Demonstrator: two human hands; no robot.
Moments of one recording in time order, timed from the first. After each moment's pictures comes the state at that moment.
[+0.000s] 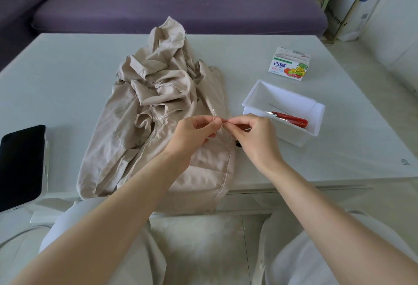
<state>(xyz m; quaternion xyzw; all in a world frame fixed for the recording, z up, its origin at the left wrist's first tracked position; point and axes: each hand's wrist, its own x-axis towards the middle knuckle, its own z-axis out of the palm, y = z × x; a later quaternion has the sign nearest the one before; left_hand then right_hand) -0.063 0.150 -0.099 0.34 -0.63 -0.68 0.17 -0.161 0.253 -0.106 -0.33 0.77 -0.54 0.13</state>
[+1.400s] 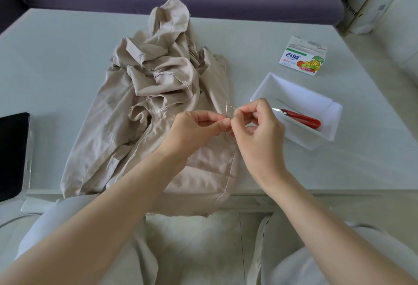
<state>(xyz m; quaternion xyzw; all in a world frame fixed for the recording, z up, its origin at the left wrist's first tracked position) -0.064 0.149 -0.092 0.31 -0.62 -0.70 0.16 -0.149 0.242 -0.110 -0.35 0.74 -0.58 -0.02</state>
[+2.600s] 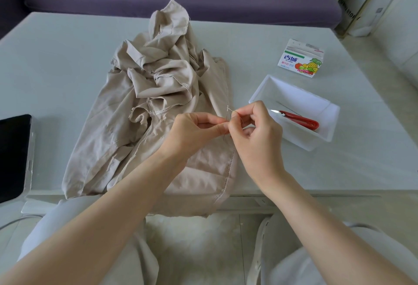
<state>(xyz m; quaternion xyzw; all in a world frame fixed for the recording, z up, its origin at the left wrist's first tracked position) -0.062 0.152 -0.089 0.31 -0.62 -0.70 0.17 -0.153 0.243 -0.116 -0.39 0.74 -0.54 -0.06</state>
